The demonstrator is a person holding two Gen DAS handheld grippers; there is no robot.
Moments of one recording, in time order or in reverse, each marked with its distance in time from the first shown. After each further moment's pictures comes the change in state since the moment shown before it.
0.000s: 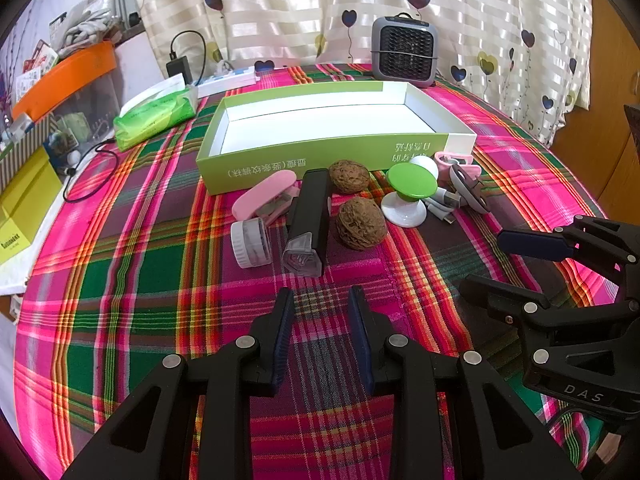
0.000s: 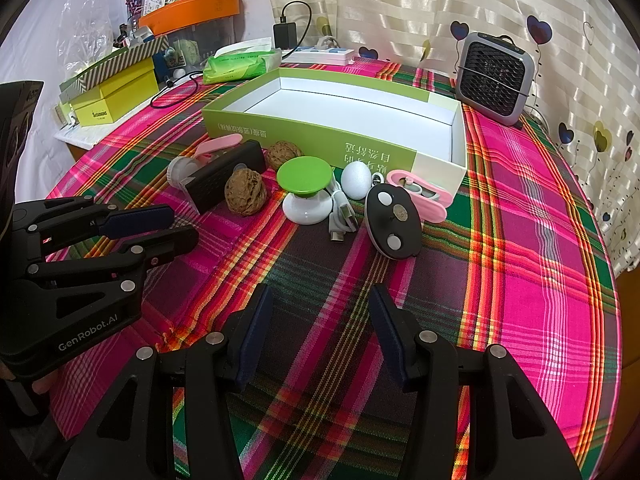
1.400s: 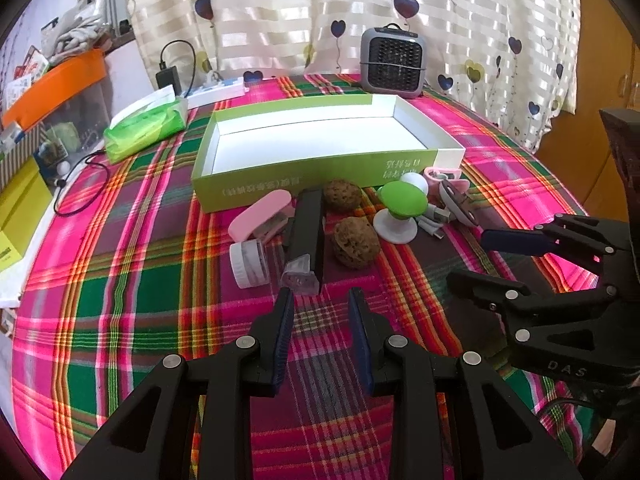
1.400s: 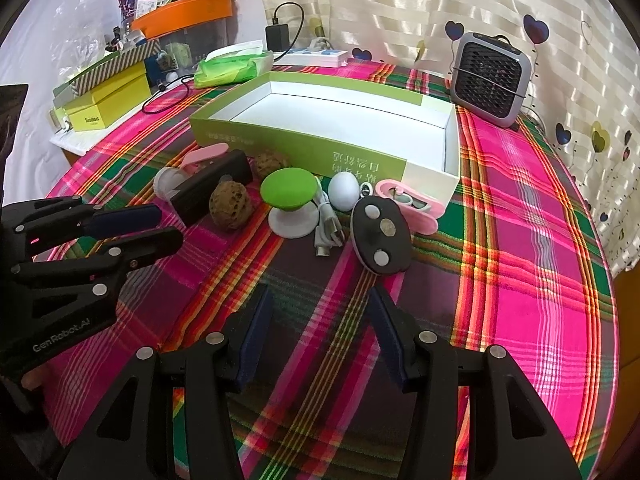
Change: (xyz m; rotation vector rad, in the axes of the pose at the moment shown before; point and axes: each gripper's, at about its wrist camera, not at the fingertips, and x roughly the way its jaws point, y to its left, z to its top) left arm -0.006 0.003 0.008 0.013 -0.031 -0.053; right arm 0.007 -0.009 0.012 0.009 -0.001 -0.007
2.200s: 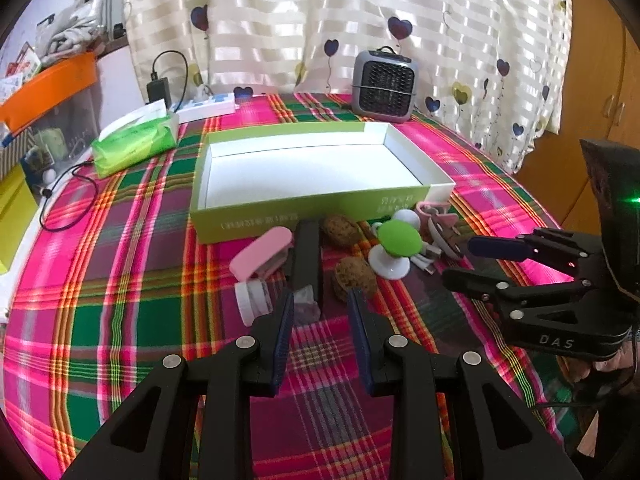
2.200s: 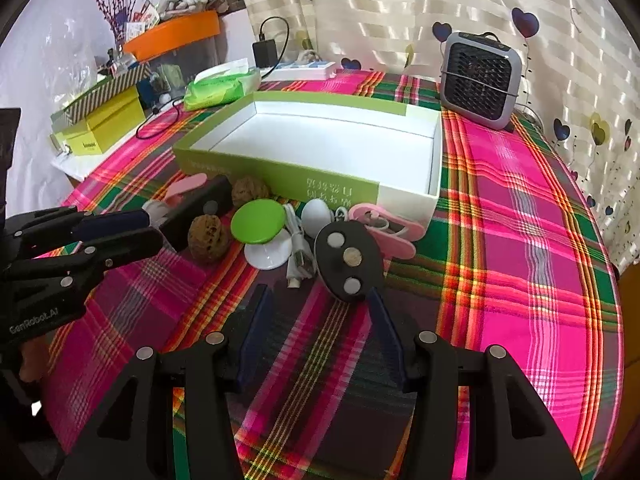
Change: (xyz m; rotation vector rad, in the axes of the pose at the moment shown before) left arm -0.003 0.014 0.018 -0.023 -0.051 -0.075; right arm -0.002 -0.024 0.011 0.061 -0.051 0.033
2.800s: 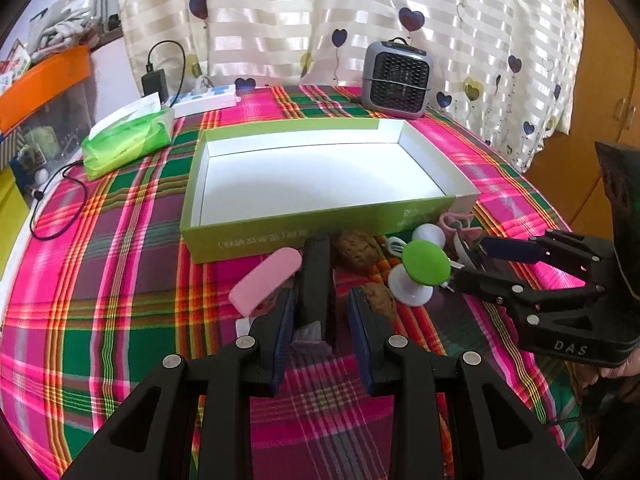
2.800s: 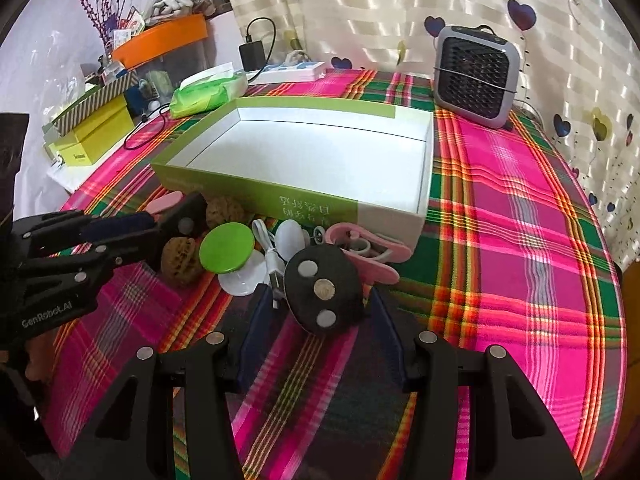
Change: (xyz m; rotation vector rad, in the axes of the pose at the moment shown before) left arm 0.027 0.007 0.017 -0.008 0.029 0.010; right arm 0.017 -0.012 0.015 0.001 0.014 0.008
